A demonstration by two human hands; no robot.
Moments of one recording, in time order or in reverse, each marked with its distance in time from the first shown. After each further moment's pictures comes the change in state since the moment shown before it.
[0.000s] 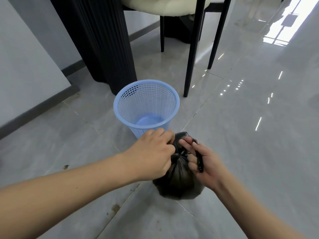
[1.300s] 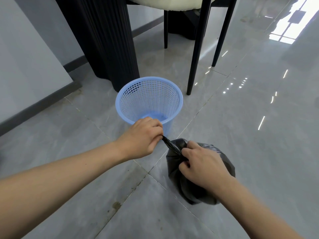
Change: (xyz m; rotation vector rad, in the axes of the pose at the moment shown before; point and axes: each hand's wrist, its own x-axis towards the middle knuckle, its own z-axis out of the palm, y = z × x) left_hand 0.008 -0.059 0.036 -0.250 0.194 -0.059; right_hand -0.017 0.002 0.016 -2.209 0.008 -0.782
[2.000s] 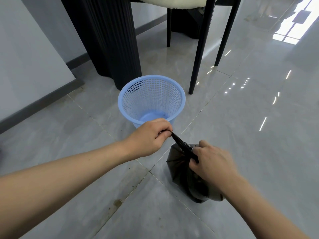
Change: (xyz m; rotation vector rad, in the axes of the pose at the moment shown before) left_hand 0.004 0.021 -0.004 -0.490 0.025 -0.199; right_hand 0.000 0.017 0.005 -0.174 -0.056 0.162
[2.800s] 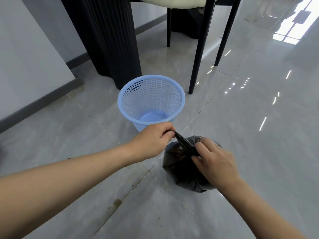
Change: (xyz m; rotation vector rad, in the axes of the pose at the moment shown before) left_hand 0.002 0.009 0.012 -0.107 -0.032 -0.221; right_hand -0.004 0.012 0.016 0.140 0.641 -0.185
